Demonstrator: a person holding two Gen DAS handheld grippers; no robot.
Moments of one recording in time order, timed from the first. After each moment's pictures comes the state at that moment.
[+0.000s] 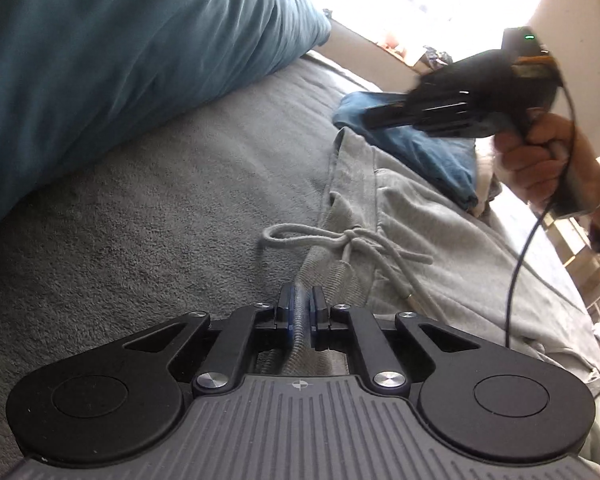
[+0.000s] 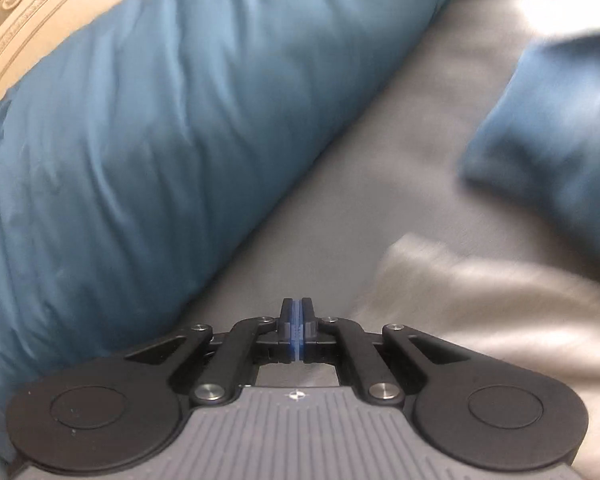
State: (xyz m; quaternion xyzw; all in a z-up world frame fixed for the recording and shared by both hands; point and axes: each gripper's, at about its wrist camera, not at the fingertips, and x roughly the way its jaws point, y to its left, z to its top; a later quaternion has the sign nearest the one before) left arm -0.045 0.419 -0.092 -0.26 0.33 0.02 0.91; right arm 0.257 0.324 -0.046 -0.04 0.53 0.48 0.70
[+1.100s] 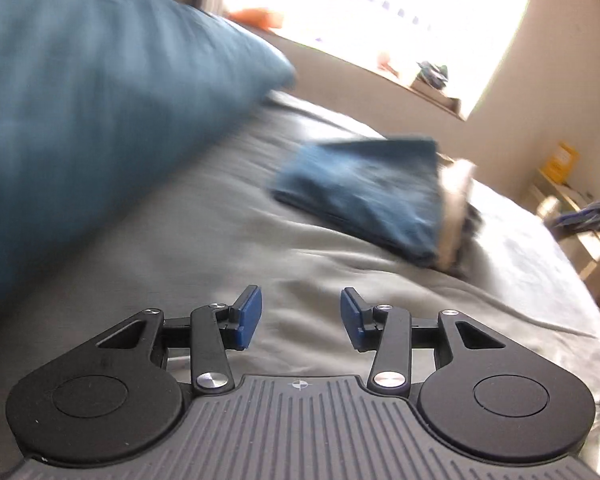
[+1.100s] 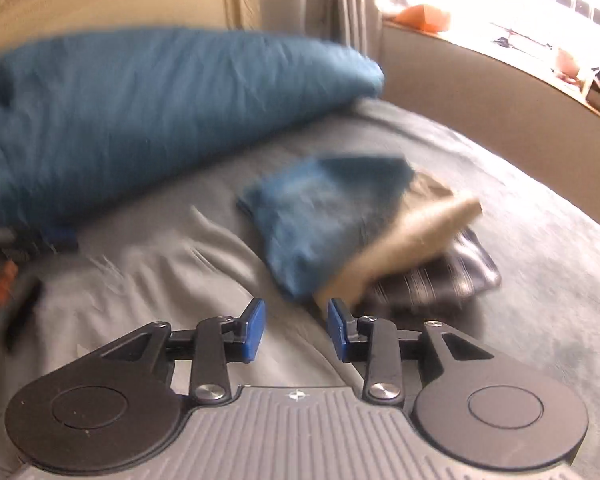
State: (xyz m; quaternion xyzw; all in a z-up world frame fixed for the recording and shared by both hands) left arm 0.060 0.325 -0.014 -0.20 0.32 0.05 0.92; right arm 0.287 0.056 0.059 -0.22 0.39 0.45 0.77
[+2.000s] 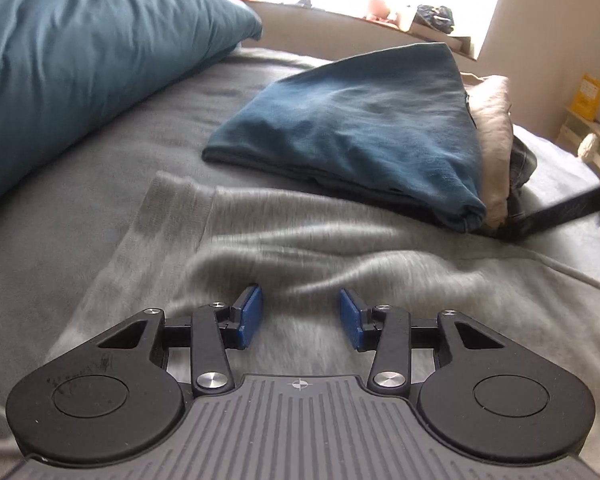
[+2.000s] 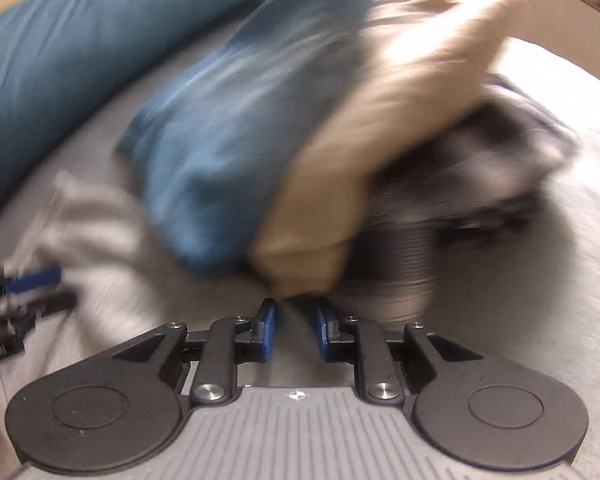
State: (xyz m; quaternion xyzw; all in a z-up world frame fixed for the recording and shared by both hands) left arm 0.175 0.274 -0.089 -0.11 0.35 0.08 0.93; right arm 0.364 0.071 -0.080 -0.10 0.47 0.34 0.81
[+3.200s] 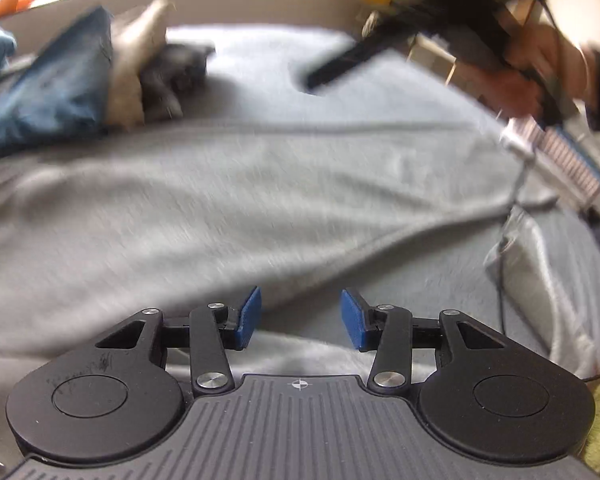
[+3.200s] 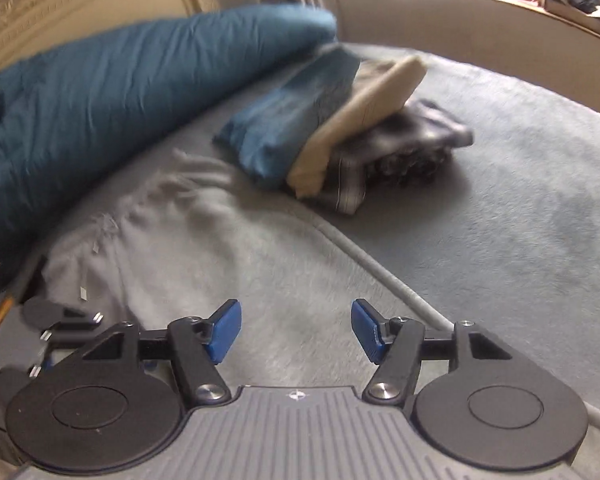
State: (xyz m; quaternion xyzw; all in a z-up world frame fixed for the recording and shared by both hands) left arm 0.081 0.064 -0.070 -0.03 0.43 -0.18 0.88; right arm 0.278 -0.070 0.001 -0.14 0.43 0.45 0.77
